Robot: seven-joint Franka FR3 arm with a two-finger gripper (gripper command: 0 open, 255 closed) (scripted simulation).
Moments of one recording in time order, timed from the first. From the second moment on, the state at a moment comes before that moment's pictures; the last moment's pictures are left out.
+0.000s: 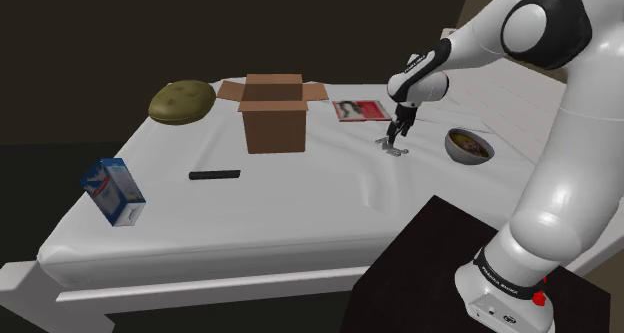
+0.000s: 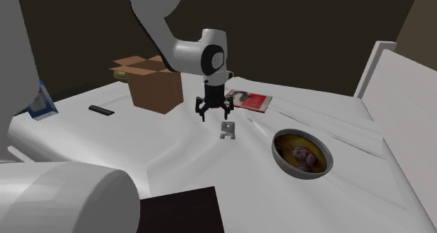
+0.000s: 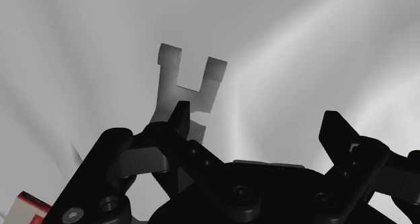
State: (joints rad) arm -0.18 0.25 -0.38 -2.19 0.15 2.42 -0.62
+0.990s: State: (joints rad) arm -0.33 0.63 -0.30 -1.91 0.32 2.50 -0.77
